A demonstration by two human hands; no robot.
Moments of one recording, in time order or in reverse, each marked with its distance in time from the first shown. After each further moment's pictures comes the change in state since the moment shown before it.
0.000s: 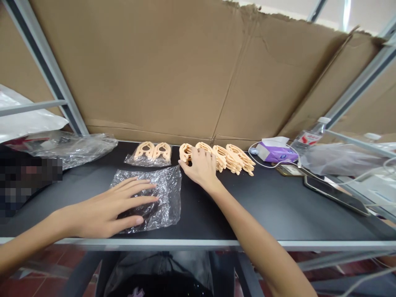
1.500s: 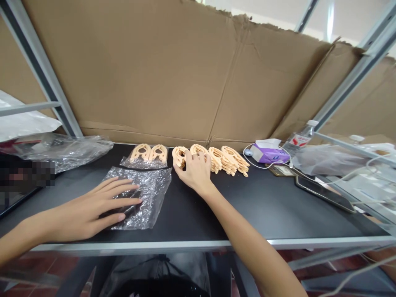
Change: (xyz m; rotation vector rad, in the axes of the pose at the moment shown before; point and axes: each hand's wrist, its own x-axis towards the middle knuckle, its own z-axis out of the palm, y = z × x) left_hand -0.024 -0.027 0.007 0.061 0.039 -0.070; right_hand -0.008 -0.006 -0.003 -0.065 0.040 -0.068
